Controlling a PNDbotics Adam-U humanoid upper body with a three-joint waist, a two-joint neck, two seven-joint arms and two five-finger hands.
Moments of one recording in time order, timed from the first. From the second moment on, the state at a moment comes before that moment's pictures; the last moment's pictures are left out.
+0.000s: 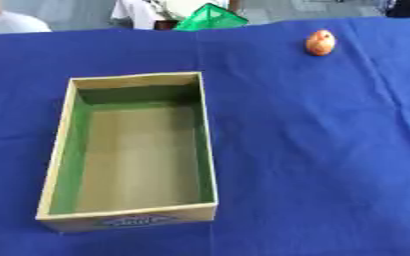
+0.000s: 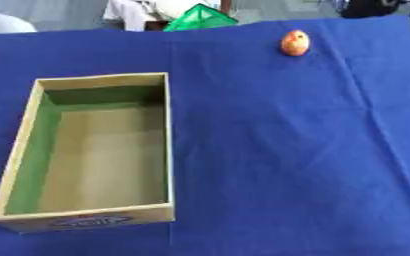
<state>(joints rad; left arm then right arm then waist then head) -0.26 0.43 0.09 -1.99 0.07 -0.29 0.54 -0.67 -0.97 0.10 -1.77 0.69 -0.02 0.18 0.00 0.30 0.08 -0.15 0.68</state>
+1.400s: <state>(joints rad) -0.26 0.43 0.07 -1.99 0.08 -0.28 0.52 -0.87 -0.80 0.44 -1.98 0.46 -0.16 0.43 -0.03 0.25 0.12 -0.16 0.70</state>
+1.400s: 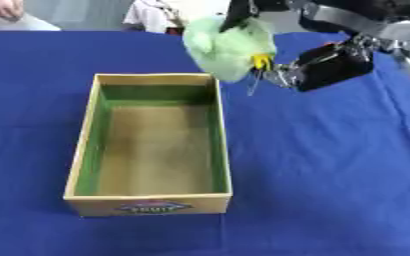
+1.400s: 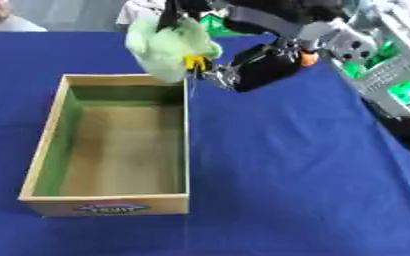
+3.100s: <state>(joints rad) -0.26 0.42 0.06 -1.99 0.10 -0.27 0.51 -0.86 -0.57 0.61 -1.83 0.79 -0.35 0.59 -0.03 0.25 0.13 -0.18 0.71</state>
